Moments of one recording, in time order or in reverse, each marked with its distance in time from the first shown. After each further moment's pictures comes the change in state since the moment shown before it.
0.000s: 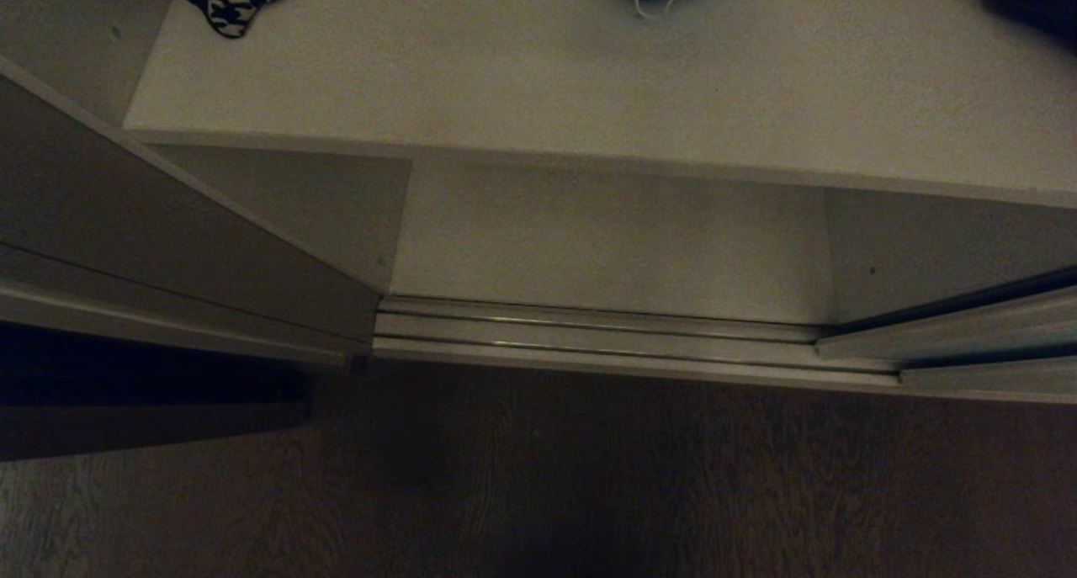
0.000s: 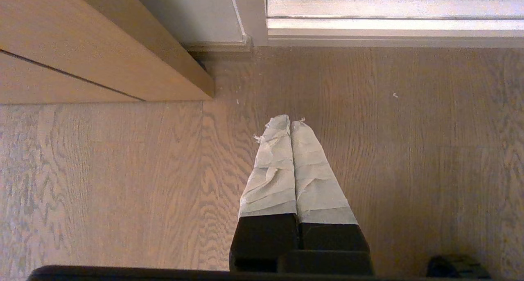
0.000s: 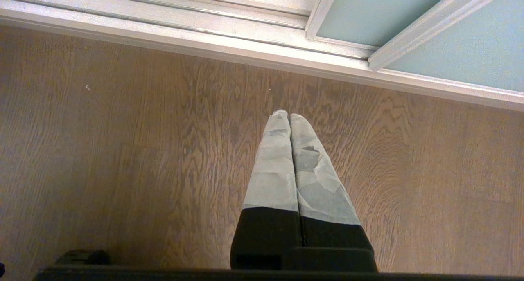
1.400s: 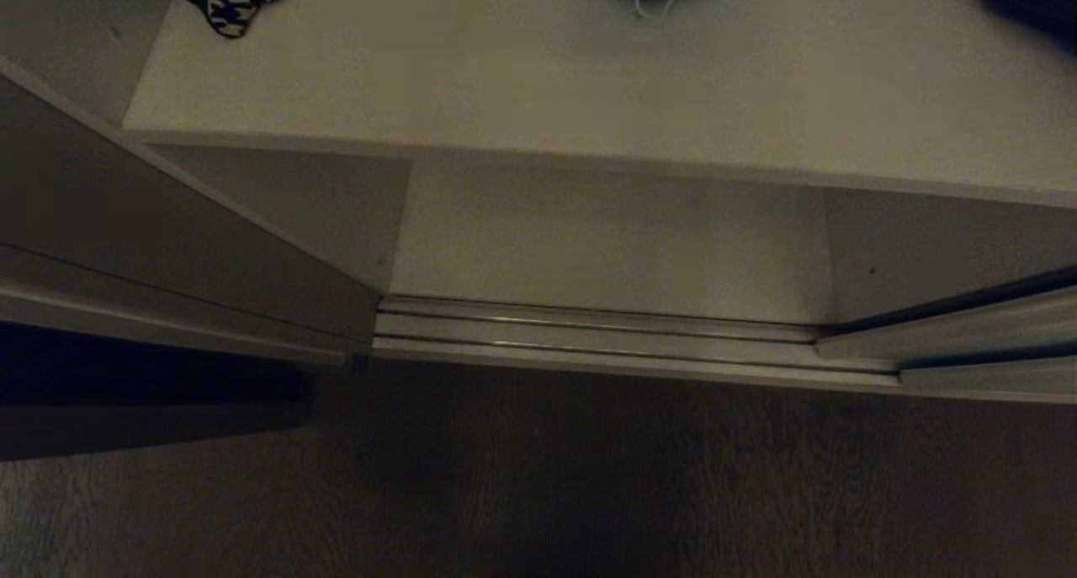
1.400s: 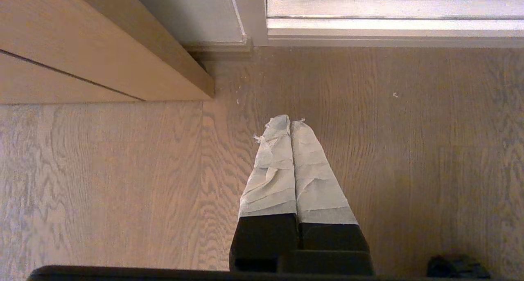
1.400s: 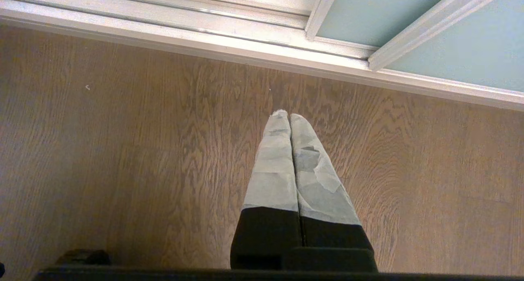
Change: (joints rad) left arm 0.000 0.000 0.000 0.000 -0.001 0.000; right arm 0.000 0.000 0.000 0.000 0.000 0.000
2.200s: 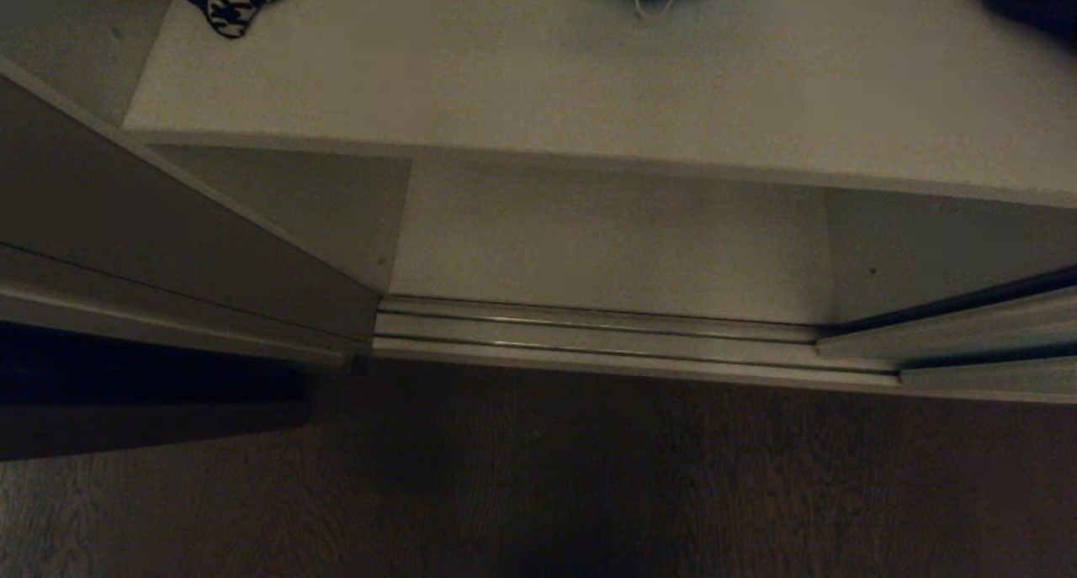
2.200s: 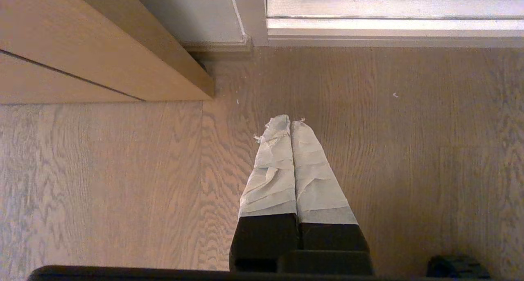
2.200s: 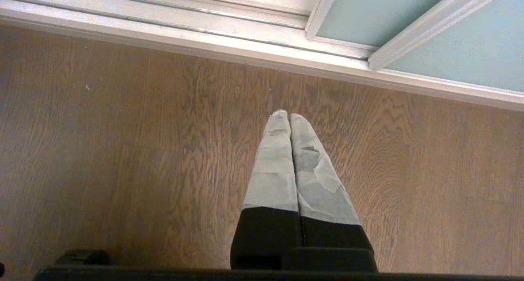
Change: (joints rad) left arm 0.000 0.000 0.000 0.000 0.000 0.000; right arm 0.000 0.000 0.000 0.000 0.000 0.000
